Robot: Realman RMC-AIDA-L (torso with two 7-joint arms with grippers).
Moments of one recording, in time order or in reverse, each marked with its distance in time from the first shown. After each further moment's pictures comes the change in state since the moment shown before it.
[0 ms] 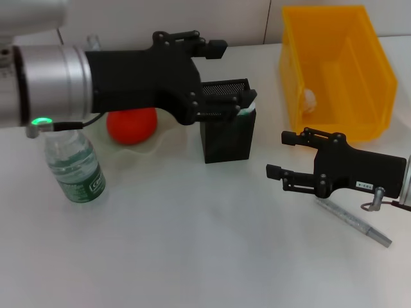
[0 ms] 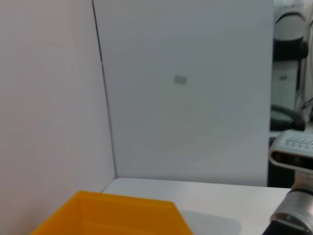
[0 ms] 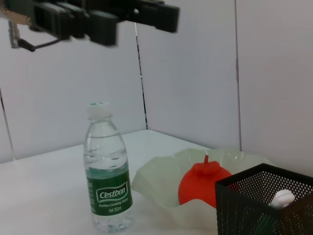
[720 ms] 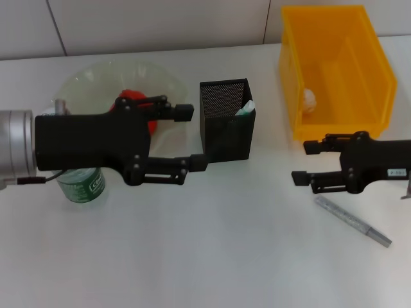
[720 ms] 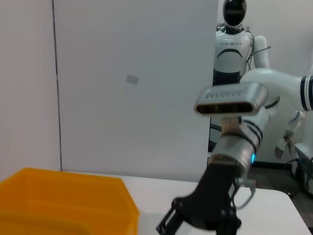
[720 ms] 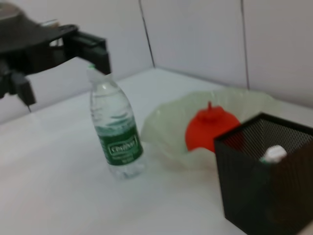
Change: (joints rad) left arm -0.065 0.004 -0.266 -0.462 -0.117 0.360 0.362; right arm -0.031 0.005 -0.013 -0.459 -0.283 -0.122 0.550
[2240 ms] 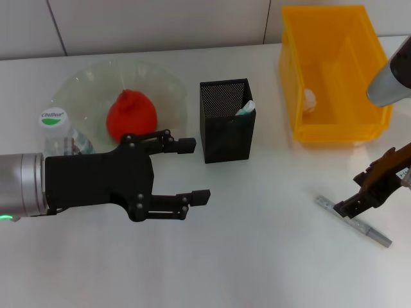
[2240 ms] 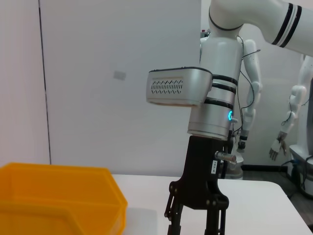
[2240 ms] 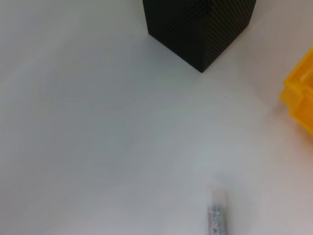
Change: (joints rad) left arm 0.022 -0.009 0.021 -0.200 -0.038 0.006 0.264; right arm 0.104 0.002 -0.380 -0.460 -0.647 -0.126 0.780
